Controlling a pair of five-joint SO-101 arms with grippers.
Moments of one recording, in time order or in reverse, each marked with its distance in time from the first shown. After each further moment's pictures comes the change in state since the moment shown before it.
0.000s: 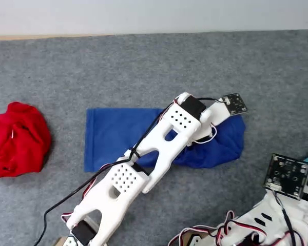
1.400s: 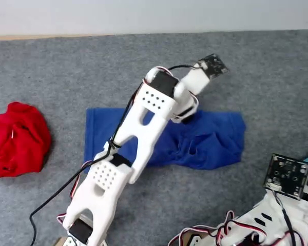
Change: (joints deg) left arm -7.2 -14.2 4.2 0.4 0.7; right arm 0.0 0.0 0.0 0.0 0.0
